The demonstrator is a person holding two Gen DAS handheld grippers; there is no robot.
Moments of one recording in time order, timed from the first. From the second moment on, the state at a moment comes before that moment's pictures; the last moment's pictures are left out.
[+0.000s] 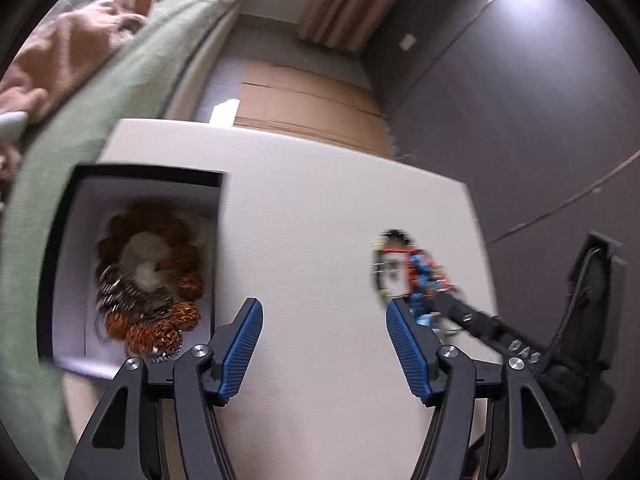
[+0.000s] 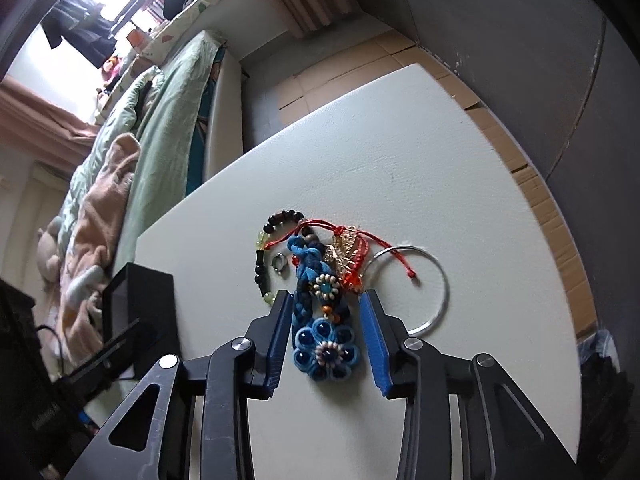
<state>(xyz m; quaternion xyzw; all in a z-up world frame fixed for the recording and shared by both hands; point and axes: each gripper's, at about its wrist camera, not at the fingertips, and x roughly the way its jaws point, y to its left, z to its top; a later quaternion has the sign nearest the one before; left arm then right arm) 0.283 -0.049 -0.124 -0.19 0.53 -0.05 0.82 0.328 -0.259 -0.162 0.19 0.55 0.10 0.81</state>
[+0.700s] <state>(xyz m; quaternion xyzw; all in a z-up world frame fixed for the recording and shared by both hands) 0.283 -0.054 -0.118 -0.20 0.51 -0.06 0.83 0.291 -0.290 -0.099 0.21 0.46 0.12 0.86</state>
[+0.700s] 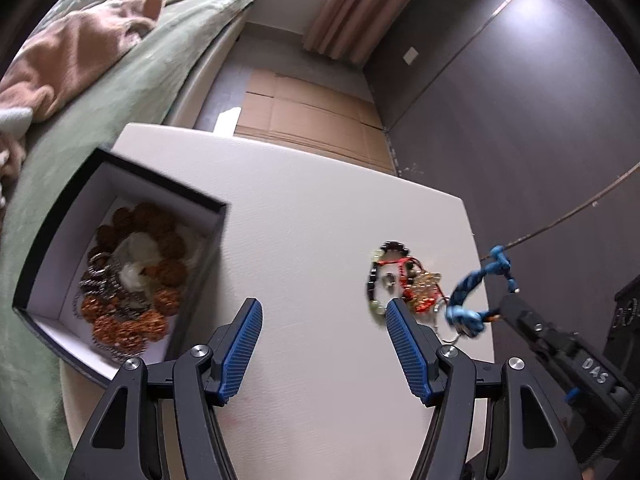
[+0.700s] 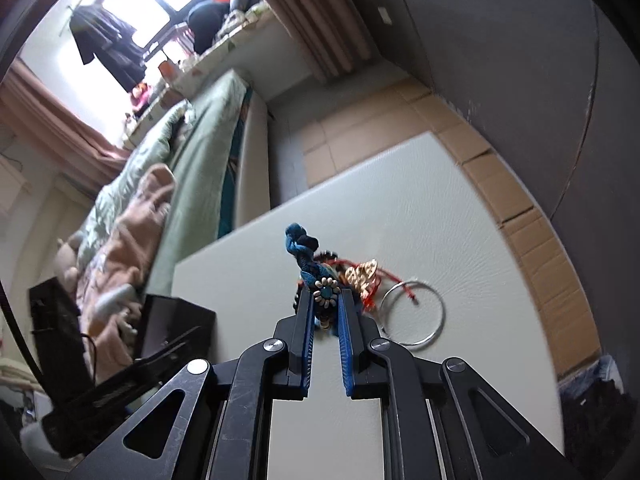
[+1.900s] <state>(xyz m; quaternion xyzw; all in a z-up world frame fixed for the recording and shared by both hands) 0.356 -0.179 -0.161 -0.04 0.59 -0.06 0.81 0.286 -0.355 -0.091 0.32 0.42 0.09 0.85</state>
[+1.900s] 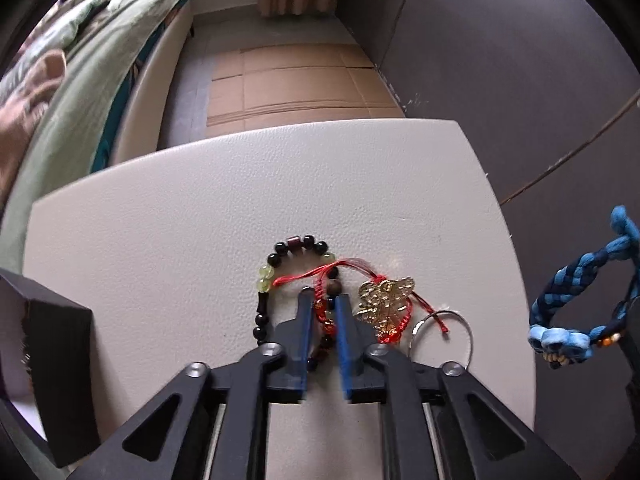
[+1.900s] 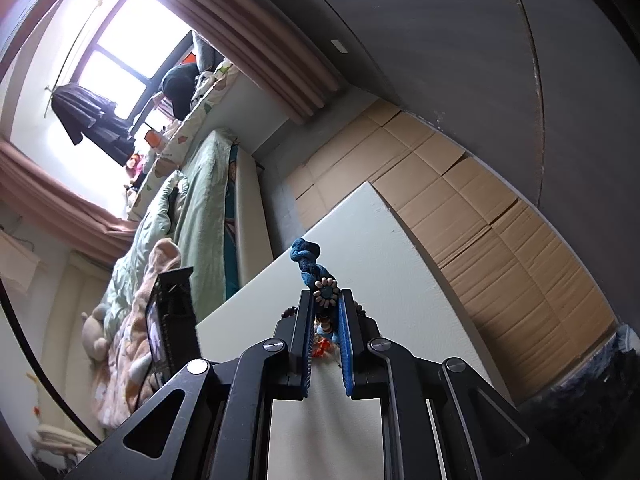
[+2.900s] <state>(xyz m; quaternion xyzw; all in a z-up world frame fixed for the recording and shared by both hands) 0.323 -0.082 -0.086 -0.16 0.50 -0.14 0.84 0.299 -0.312 -0.094 0.31 0.42 0.14 0.84</state>
